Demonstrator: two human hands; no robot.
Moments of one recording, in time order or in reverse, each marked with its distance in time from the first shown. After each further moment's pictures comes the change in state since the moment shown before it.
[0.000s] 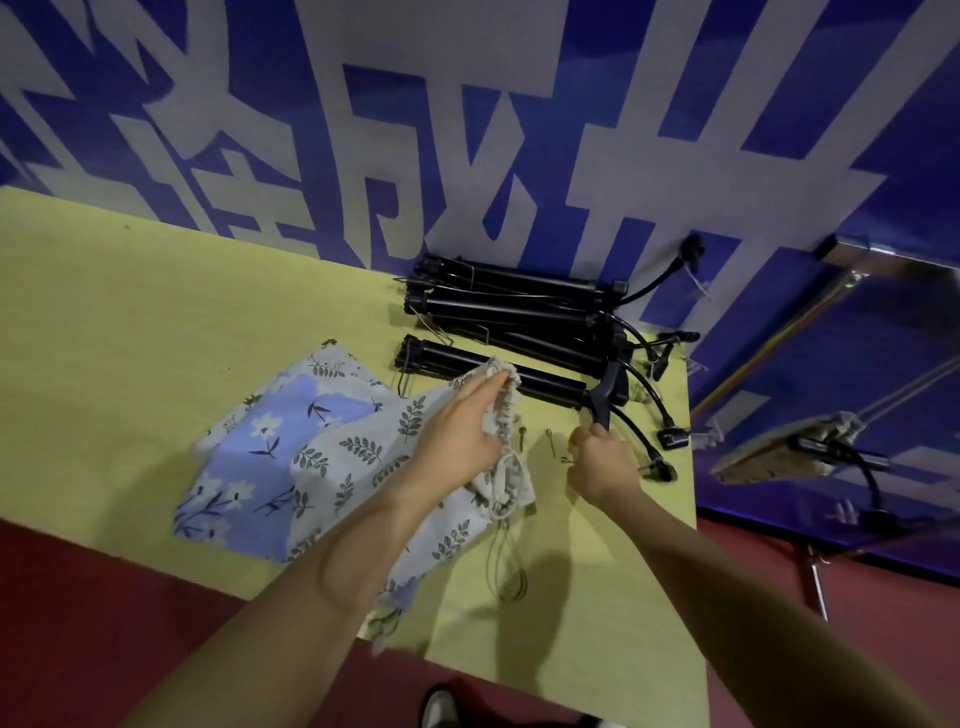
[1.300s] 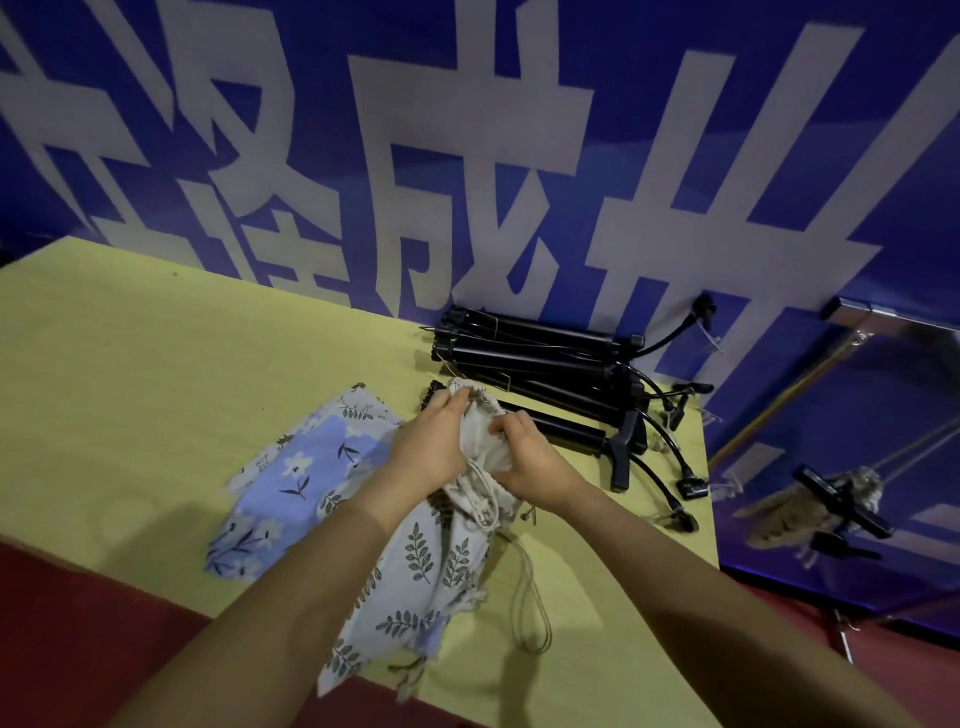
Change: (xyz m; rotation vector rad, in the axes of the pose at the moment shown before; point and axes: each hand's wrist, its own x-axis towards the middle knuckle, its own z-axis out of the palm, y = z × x) left_hand 0.013 -0.025 -0.055 0.372 0.039 -0.135; right_hand 0.009 -0.105 -0.045 0.407 -0.039 -0.451
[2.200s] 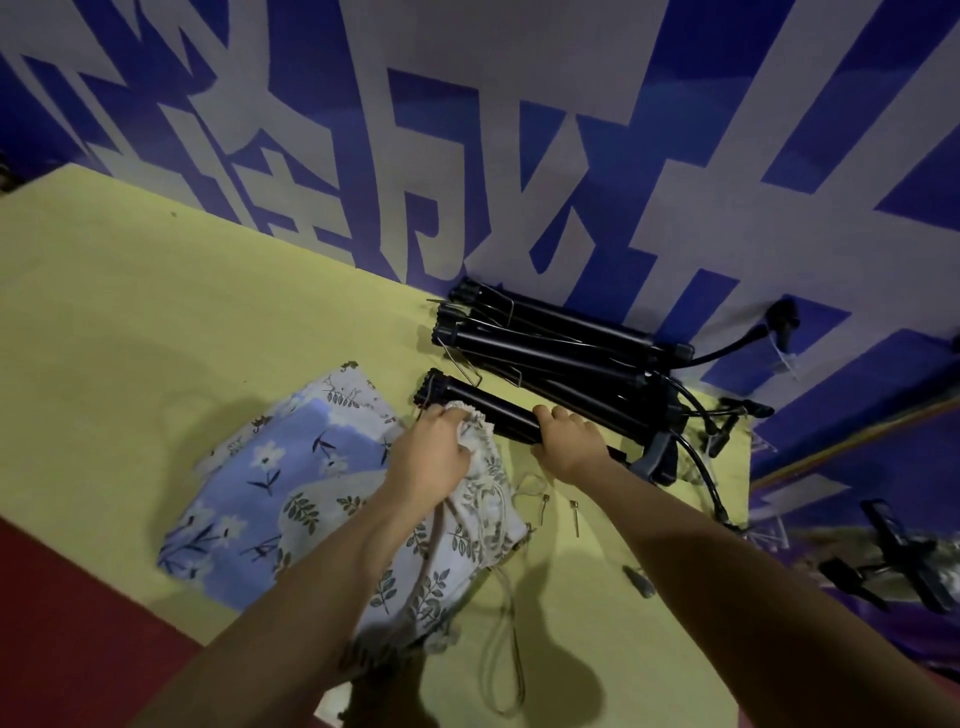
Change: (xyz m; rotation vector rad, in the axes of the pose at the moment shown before) left_hand 0.061 0.001 0.046 -0.053 0.059 -0.169; right_hand 0.087 0.097 -0.006 -0.534 -0.214 0.183
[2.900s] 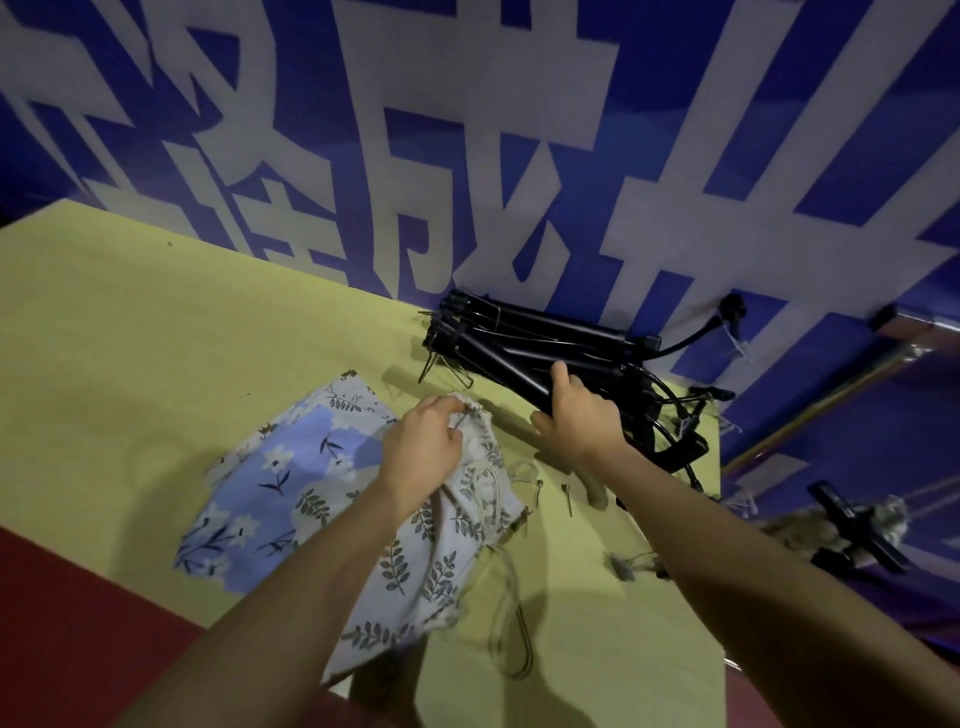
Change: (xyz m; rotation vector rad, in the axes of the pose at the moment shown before) left_hand -0.027 -0.005 -0.020 -0.095 0.142 0.121; right_hand -0.064 -0.016 -0.057 0.115 0.333 0.069
